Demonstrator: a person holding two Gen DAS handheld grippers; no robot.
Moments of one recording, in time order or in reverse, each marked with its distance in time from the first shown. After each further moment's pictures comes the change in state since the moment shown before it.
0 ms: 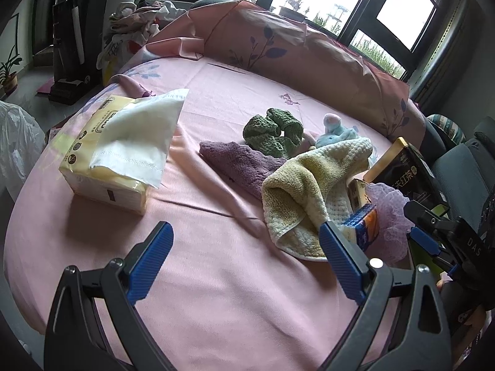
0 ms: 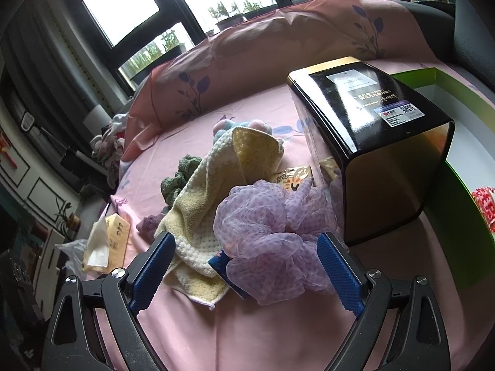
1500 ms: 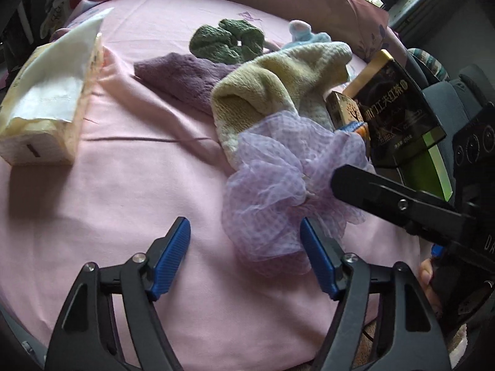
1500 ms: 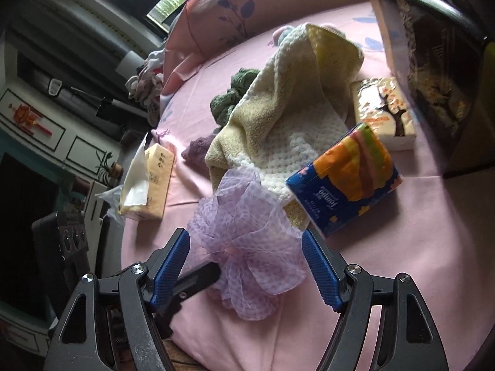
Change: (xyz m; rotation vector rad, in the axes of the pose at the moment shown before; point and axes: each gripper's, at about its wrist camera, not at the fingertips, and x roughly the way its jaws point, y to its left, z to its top) left arm 0.047 -0.028 -0.031 0.126 0.338 -0.124; right arm 0.047 0.029 -0.035 -0.011 0.334 0.251
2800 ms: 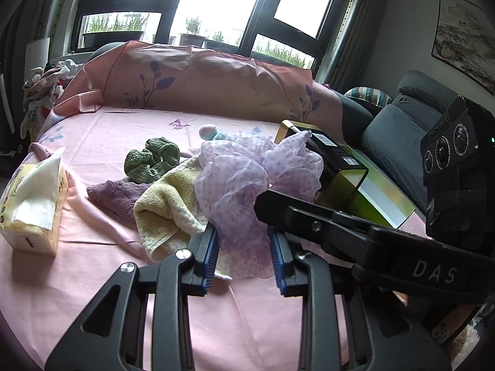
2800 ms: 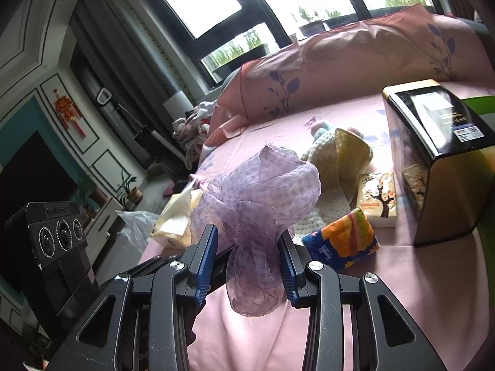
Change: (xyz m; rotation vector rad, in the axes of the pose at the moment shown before) left arm -0.054 -0.084 -0.009 0.221 -0.465 -0.096; right arm -0.078 0.017 -0.009 -0.223 -0.336 0.057
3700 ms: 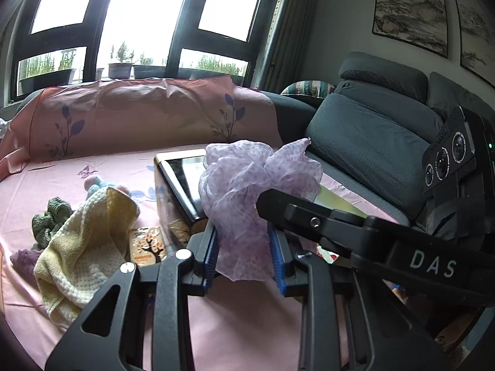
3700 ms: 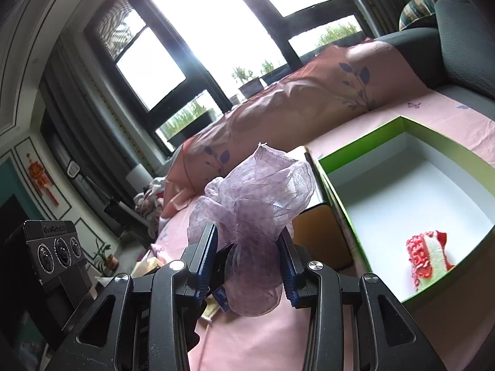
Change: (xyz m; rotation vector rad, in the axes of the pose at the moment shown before) left arm 0.052 -0.135 0.029 0.195 -0.053 -0.201; right arm -0.113 -0.086 0.015 0.168 -0.283 -0.155
